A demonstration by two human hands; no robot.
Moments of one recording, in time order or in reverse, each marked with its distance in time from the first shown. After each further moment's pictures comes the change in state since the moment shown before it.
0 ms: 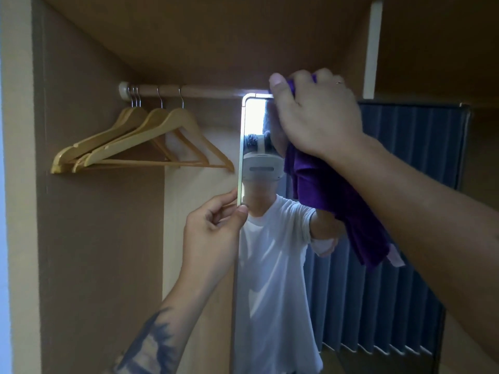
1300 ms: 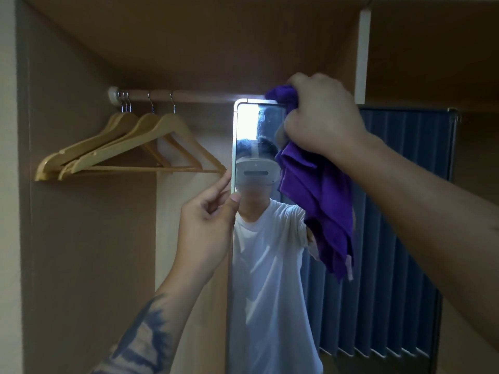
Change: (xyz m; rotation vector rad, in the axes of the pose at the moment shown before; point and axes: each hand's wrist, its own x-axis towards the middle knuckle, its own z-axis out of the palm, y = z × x) left_hand 0.017 0.014 0.008 -0.020 -0.126 0.176; right_hand 0.013 0.020 -0.002 0.002 -0.029 -0.062
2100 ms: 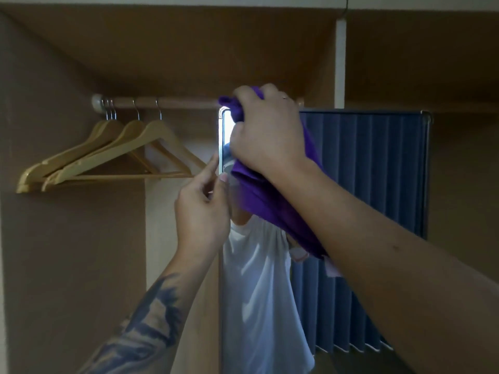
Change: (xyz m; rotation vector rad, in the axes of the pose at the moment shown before) left_hand 0.027 0.001 0.015 0.196 0.120 0.117; right_hand -0.014 -0.049 0.022 0.068 0.131 0.005
